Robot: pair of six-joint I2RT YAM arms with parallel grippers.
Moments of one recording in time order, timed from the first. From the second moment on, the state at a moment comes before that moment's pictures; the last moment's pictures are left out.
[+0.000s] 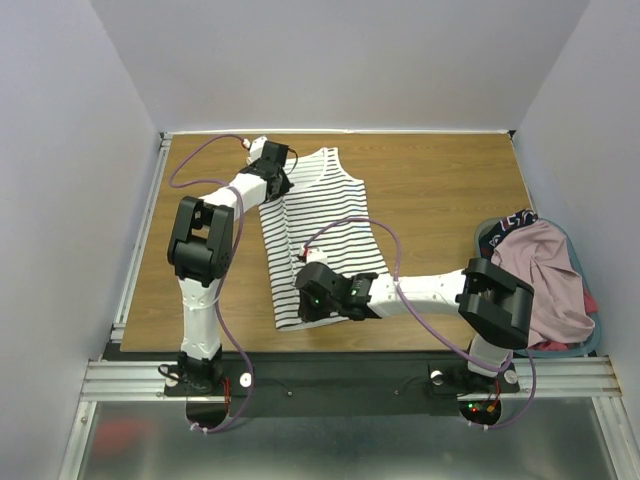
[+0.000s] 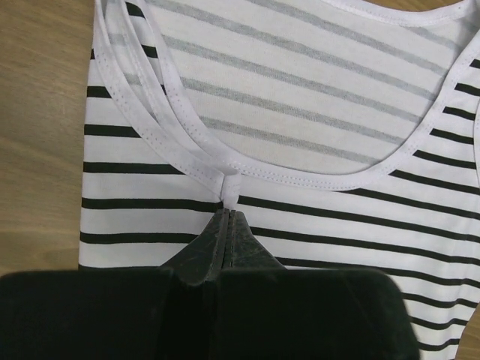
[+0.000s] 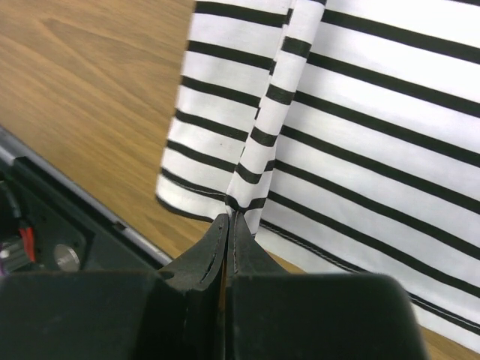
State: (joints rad) left arm -0.32 2.08 1.53 -0.25 -0.26 -0.69; right arm 1.19 1.73 1.05 -0.15 0.13 0.81
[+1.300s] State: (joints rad) left arm -0.39 2.13 1.55 -0.12 -0.20 -0.66; right arm 1.18 1.48 0.86 -0.13 0.30 0.85
